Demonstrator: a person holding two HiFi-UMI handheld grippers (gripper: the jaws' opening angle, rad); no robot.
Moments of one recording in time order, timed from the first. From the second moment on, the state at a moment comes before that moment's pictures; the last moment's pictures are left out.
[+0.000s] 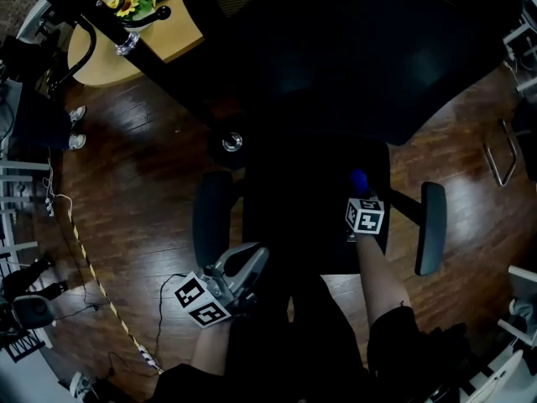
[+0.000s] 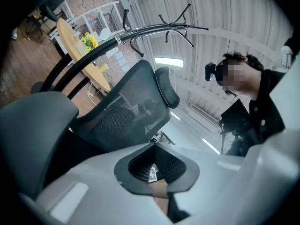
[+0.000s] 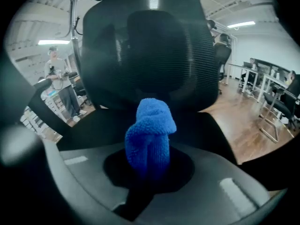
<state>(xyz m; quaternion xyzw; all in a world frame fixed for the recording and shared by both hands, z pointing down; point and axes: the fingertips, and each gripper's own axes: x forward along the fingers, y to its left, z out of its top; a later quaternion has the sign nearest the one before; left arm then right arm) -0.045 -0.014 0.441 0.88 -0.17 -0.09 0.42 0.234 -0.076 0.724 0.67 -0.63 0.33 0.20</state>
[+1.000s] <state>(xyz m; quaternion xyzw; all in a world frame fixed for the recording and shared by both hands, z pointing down) -0.100 -0.001 0.452 0.88 -0.22 -0.10 0.41 0.073 -0.070 0.777 0.55 -0.71 0.36 0.25</state>
